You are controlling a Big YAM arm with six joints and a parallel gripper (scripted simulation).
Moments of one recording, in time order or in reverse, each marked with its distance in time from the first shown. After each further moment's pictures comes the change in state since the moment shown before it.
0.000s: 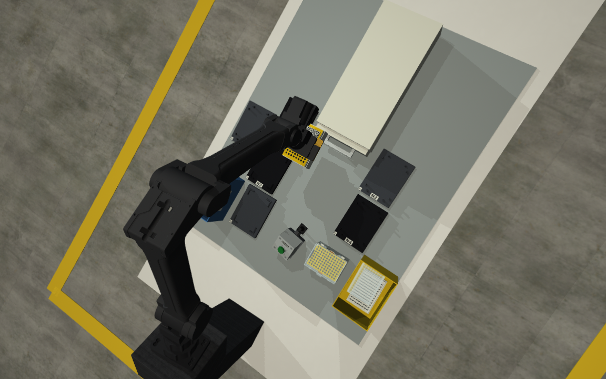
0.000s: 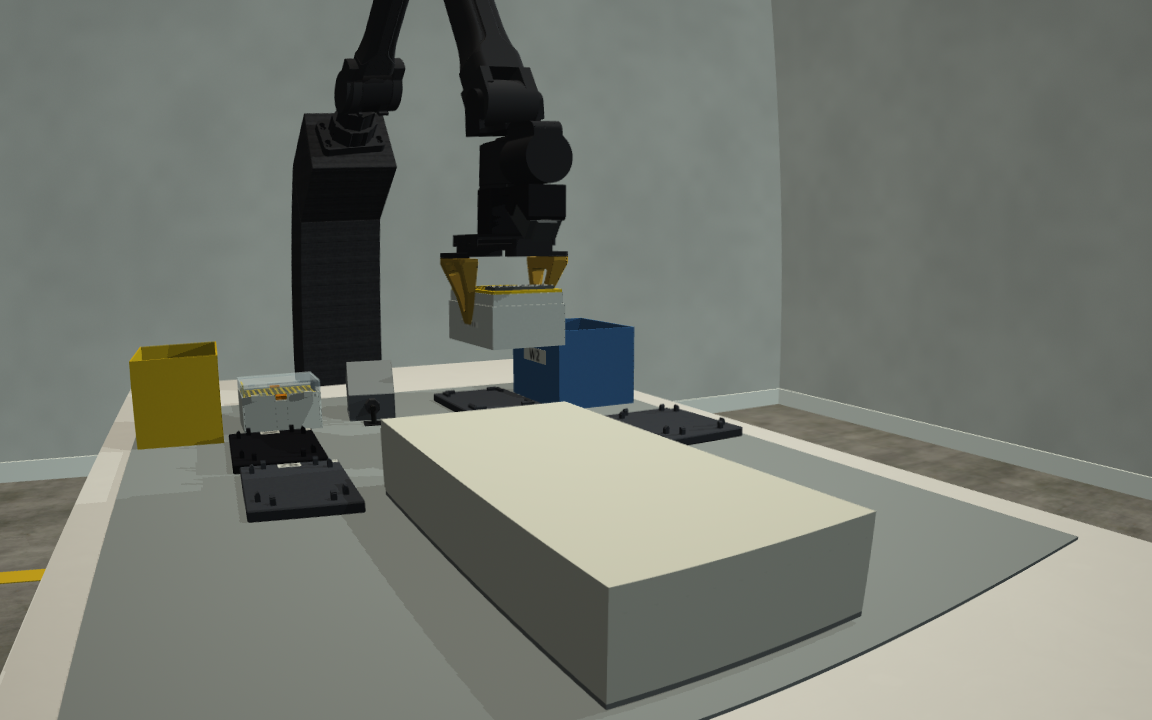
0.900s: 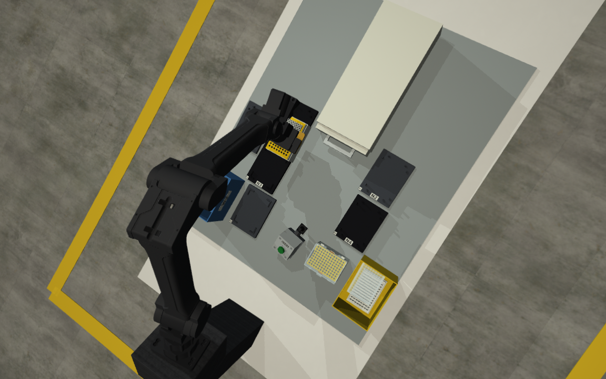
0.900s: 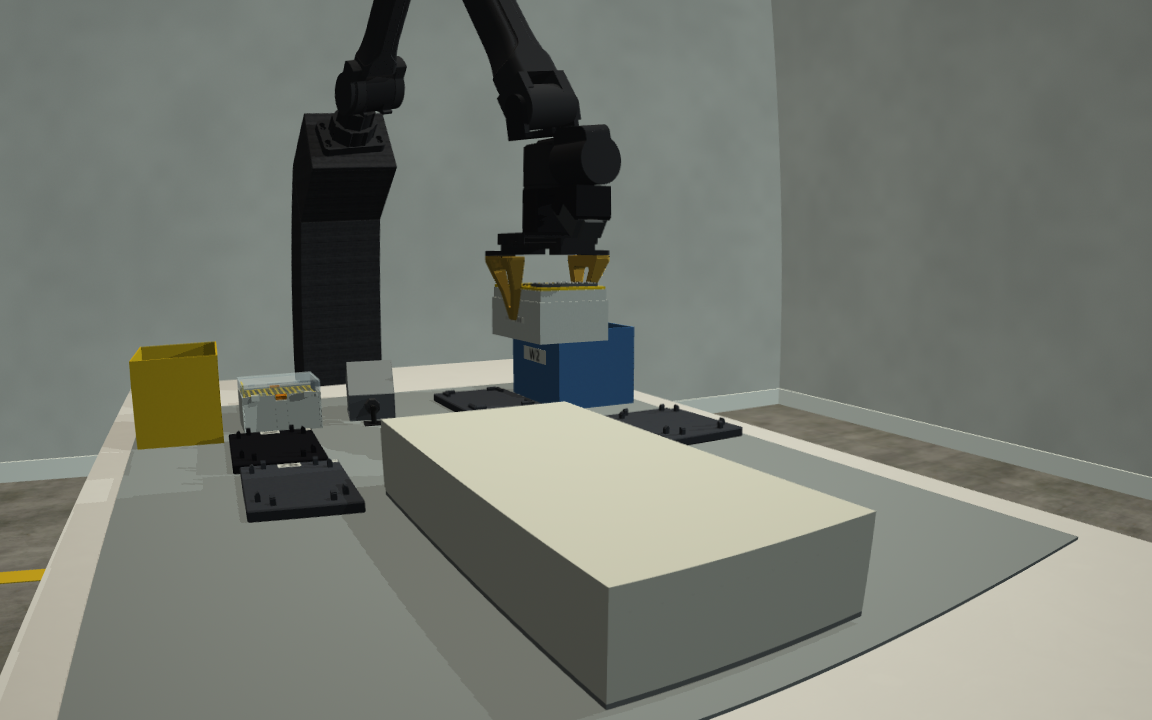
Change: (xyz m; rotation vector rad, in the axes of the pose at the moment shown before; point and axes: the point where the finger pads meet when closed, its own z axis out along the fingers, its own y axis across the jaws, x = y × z) arm 0.006 0.059 -0.001 0.002 -0.003 0.004
